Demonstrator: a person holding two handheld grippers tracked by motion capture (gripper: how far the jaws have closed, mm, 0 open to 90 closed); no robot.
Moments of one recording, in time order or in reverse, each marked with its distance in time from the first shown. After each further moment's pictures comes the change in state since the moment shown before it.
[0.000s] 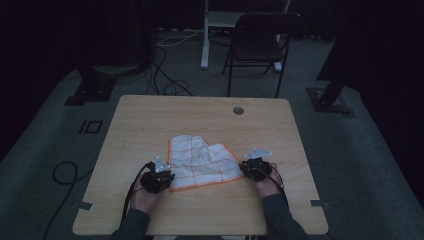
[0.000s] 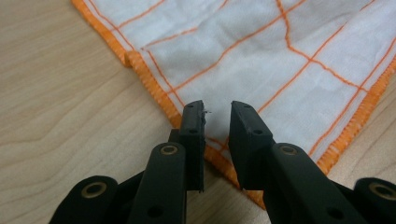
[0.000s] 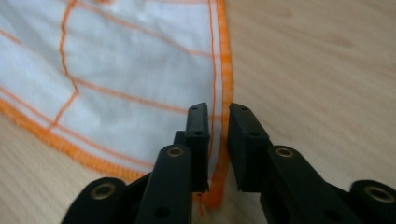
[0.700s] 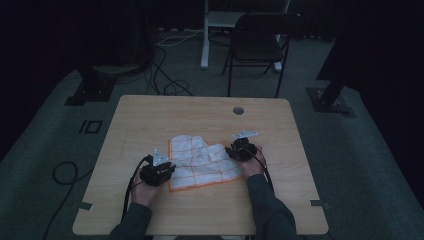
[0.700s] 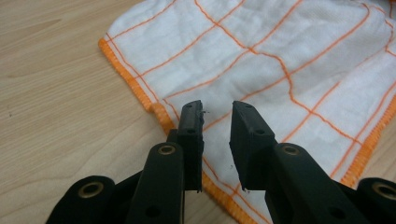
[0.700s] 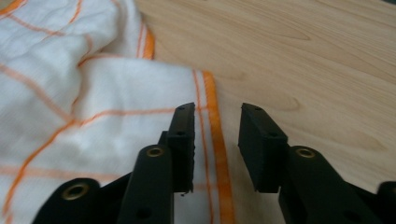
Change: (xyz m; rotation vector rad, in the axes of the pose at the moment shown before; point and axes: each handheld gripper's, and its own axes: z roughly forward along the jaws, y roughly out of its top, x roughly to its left) left arm 0.008 0.019 -0.006 -0.083 0.017 -0.038; right arm -0.010 0.059 0.052 -0.037 0.026 0.092
